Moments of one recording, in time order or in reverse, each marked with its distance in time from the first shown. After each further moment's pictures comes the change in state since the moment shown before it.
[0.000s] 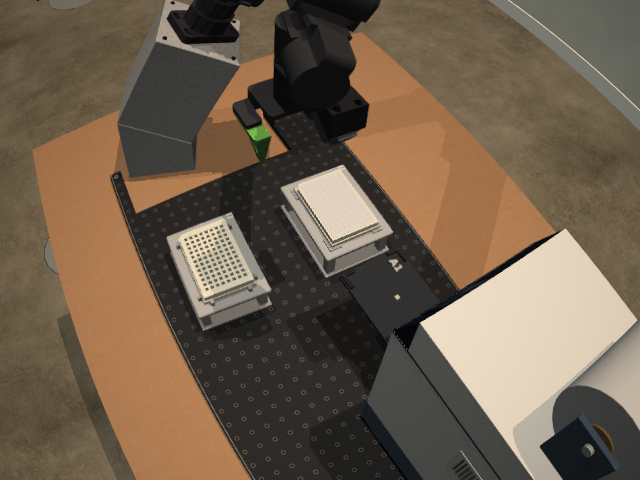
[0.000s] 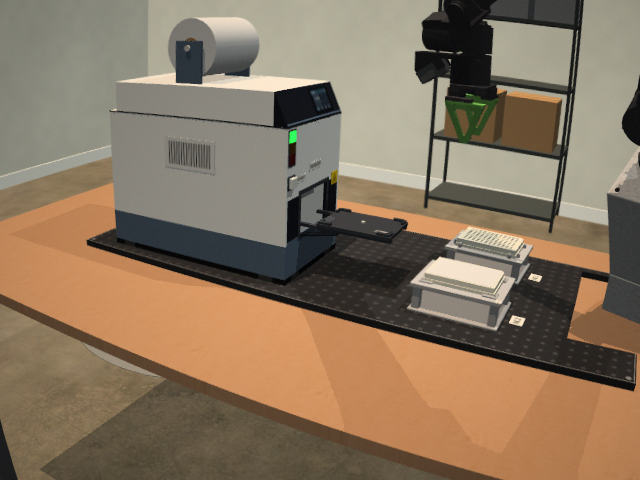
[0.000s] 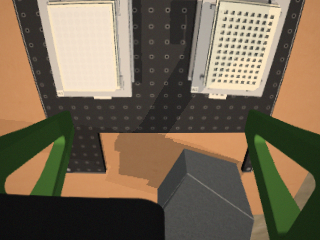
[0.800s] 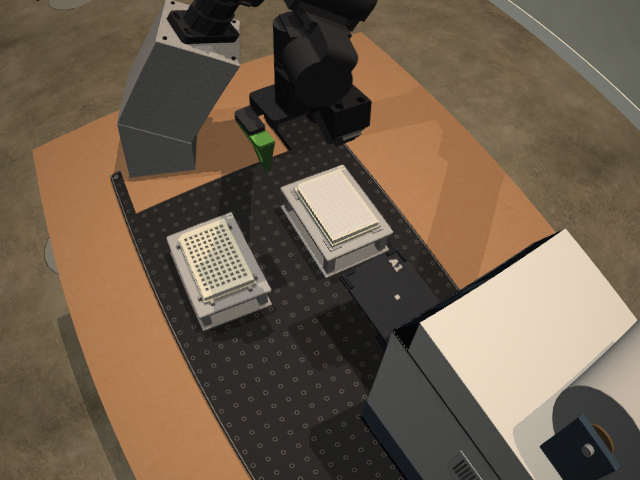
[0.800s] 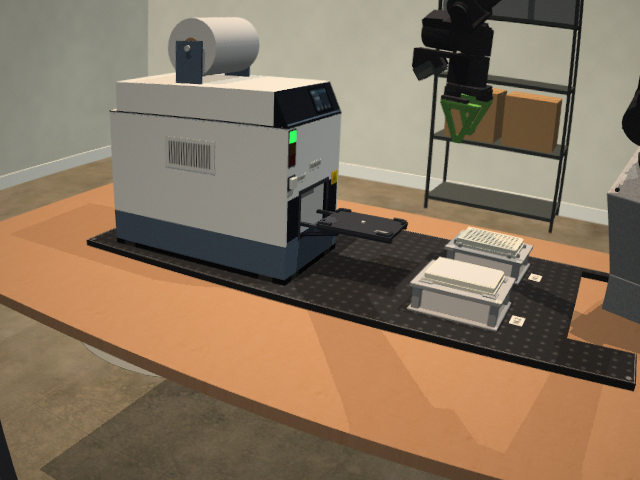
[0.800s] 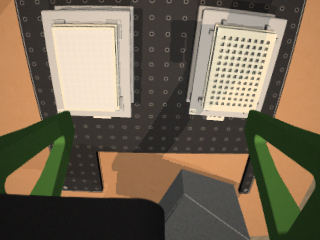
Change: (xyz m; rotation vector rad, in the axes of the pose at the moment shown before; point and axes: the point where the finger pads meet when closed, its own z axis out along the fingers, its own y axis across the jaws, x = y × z) arm -0.014 -0.001 0.001 -0.005 -0.077 -0.020
